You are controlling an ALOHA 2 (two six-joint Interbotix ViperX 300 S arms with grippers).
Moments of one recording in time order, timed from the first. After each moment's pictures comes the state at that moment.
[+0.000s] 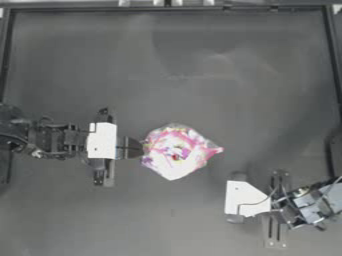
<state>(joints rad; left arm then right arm) 0.06 -0.04 0.91 -0.11 -0.35 0.26 0.41 0.01 0.79 -0.11 0.66 0.69</state>
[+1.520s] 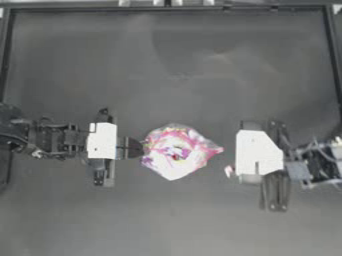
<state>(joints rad) 0.05 -0.04 0.91 -0.11 -0.35 0.26 0.15 -0.32 0.64 -0.31 0.73 0.47</state>
